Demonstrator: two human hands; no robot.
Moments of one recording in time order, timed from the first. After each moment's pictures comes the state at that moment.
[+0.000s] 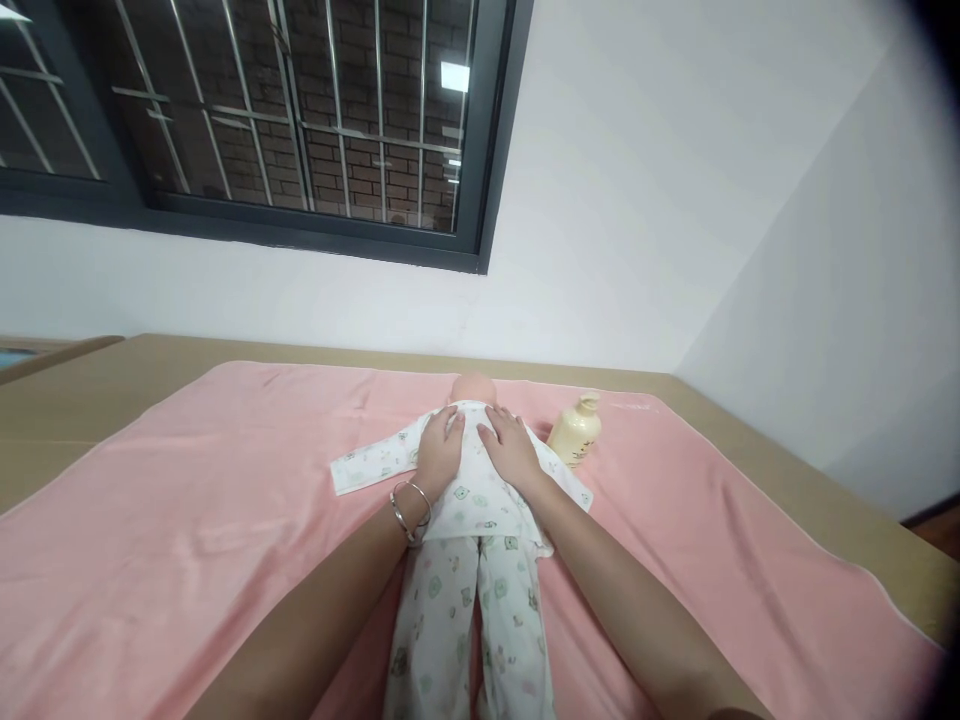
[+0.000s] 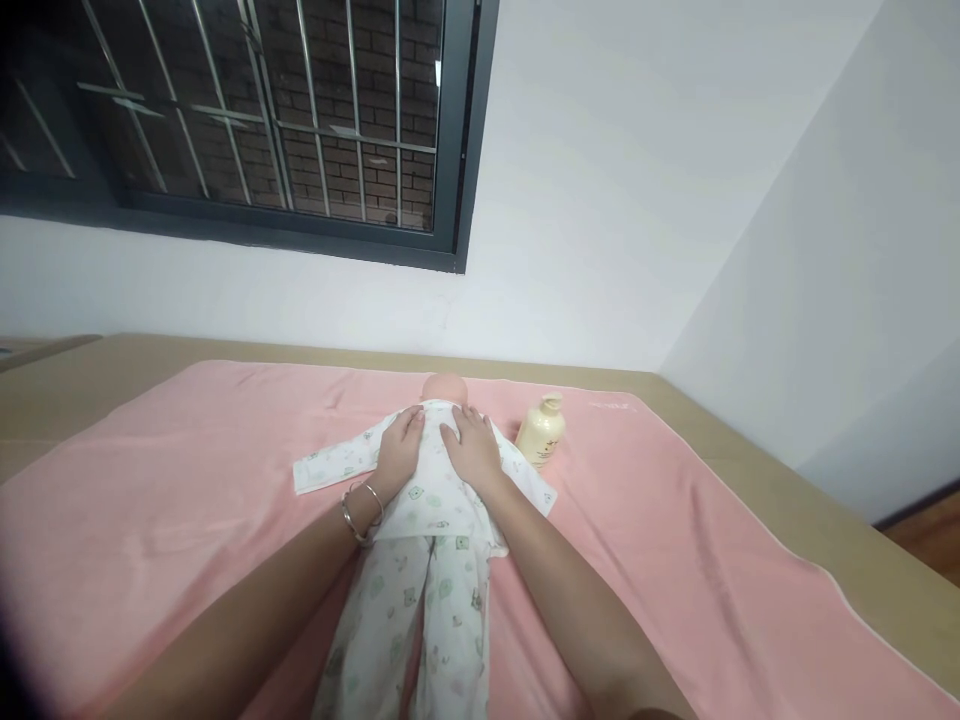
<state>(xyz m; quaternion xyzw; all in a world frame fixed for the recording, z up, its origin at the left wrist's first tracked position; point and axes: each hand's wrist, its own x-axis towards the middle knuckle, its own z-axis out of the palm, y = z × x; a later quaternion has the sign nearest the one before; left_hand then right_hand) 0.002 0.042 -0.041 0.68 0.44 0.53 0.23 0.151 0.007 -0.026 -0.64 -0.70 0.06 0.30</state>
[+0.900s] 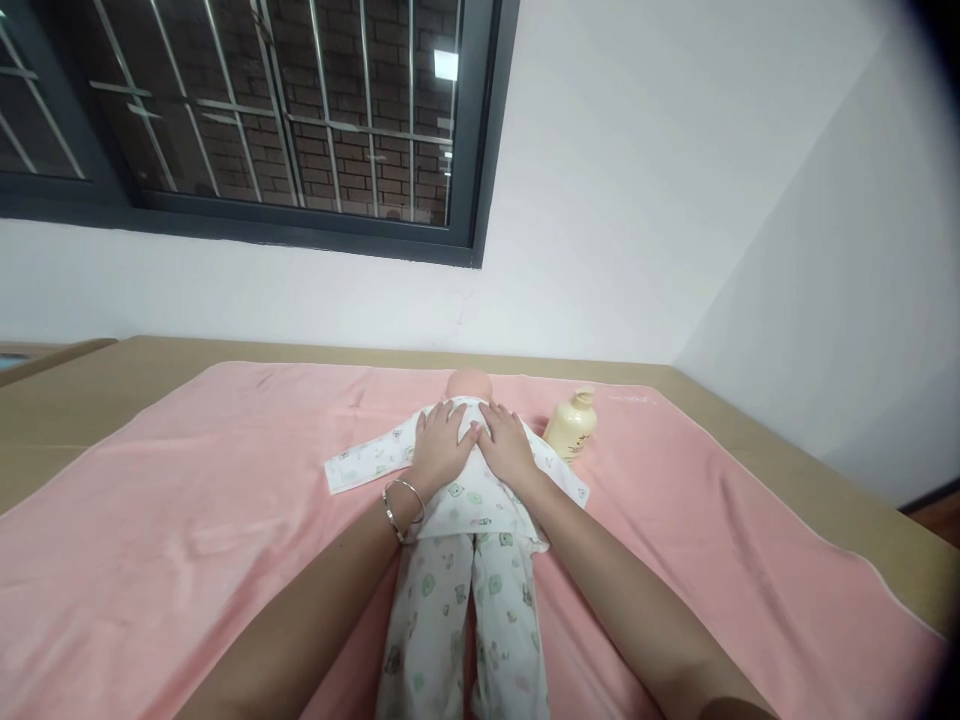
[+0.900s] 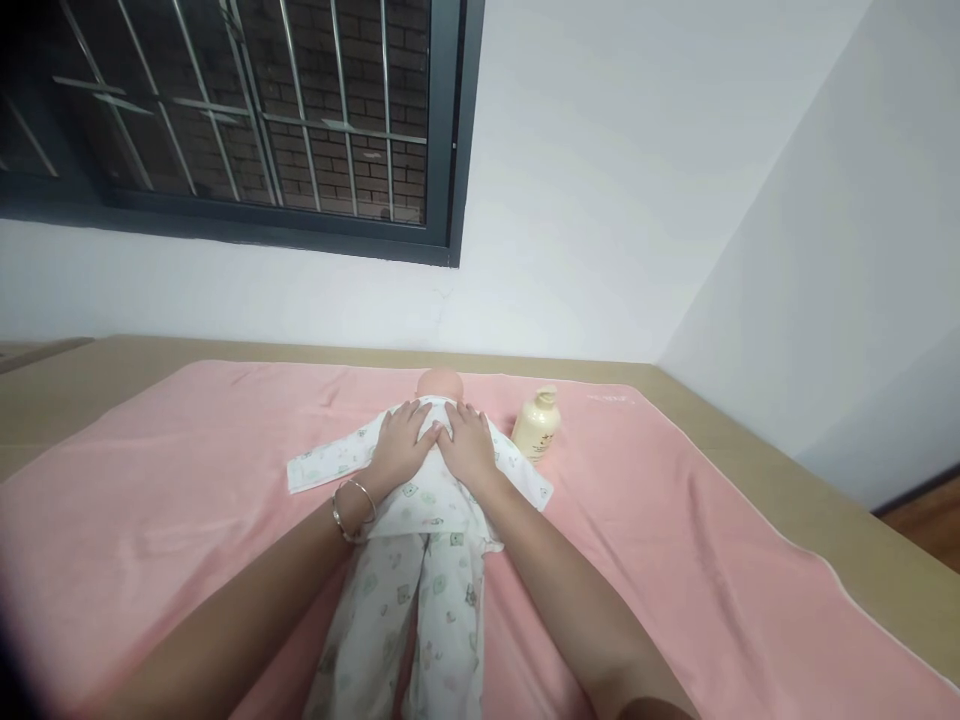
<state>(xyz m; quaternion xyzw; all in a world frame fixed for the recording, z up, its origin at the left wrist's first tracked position) 0.004 0.032 -0.024 0.83 0.49 0.27 0.04 0.148 0.005 -0.028 -0.66 -0.69 0.03 0.28</state>
